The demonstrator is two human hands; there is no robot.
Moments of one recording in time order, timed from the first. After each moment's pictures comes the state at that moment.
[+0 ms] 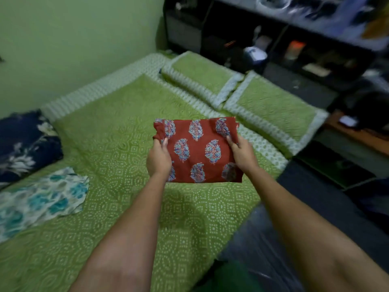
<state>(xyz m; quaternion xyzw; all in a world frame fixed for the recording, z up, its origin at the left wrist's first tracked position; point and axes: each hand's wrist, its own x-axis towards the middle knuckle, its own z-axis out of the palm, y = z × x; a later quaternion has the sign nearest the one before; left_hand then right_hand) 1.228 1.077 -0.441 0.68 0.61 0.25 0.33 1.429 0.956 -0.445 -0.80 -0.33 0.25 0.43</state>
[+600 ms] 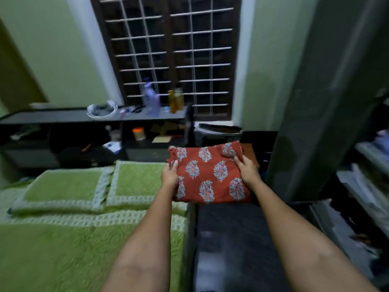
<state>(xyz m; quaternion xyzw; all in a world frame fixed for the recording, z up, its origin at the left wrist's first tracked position) 1.681 0.850 -0.331 0.71 0.26 0.13 0.64 1.748 0.610 -0.335 -0.81 -0.04 0.03 0.58</state>
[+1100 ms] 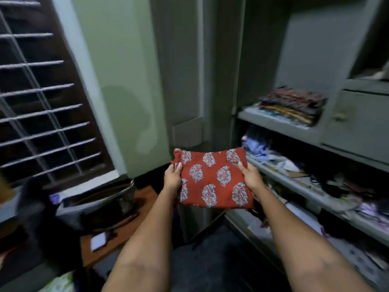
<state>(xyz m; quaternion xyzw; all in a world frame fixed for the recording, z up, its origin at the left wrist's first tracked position) 2.028 0.525 -0.308 0.69 -0.04 -0.14 0.70 1.914 0.303 -0.319 -0.71 0.22 -0.21 0.63</state>
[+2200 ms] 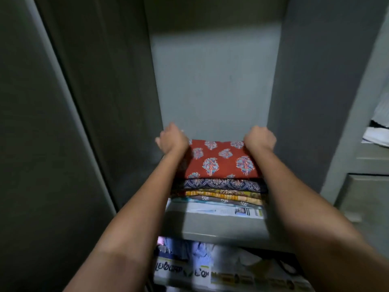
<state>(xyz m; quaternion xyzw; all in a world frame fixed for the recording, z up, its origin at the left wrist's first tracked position) 2.318 -0.143 -0.130 0.84 -0.44 0.03 0.33 2.112 -0.215 -0.137 -0.67 0.70 -0.25 0.03</state>
